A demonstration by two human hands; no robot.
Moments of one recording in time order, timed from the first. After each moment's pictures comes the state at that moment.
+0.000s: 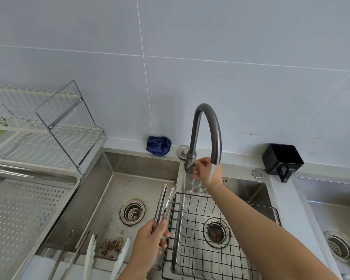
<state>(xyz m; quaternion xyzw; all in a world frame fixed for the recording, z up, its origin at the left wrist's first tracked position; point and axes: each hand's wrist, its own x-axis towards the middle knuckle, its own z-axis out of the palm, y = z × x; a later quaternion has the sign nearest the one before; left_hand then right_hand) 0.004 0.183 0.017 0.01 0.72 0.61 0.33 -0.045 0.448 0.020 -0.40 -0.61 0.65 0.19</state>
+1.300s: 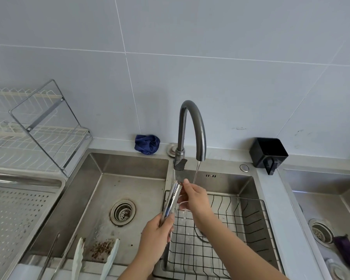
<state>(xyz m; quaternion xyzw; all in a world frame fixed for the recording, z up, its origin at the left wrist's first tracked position) 0.016 0.224 0.007 0.07 0.77 0.55 0.33 0.031 0.385 0.008 -0.36 -0.56 0.74 0.11</state>
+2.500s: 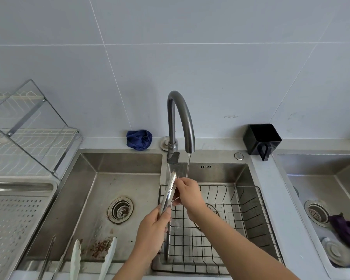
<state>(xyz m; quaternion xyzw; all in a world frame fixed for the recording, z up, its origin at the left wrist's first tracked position) 0.014 0.228 0.008 0.10 0.78 0.52 0.33 0.029 0.383 0.008 -0.36 -0.60 0.71 0.09</state>
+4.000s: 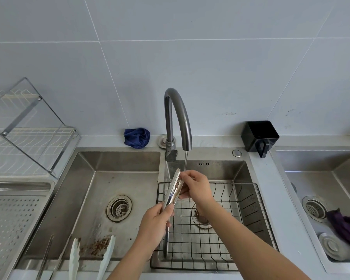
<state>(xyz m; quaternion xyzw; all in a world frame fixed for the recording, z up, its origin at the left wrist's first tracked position) 0.009 0.240 0.005 0.08 0.77 0.52 0.36 0.043 0.412 0.003 -0.34 -0.57 0.74 0.12</state>
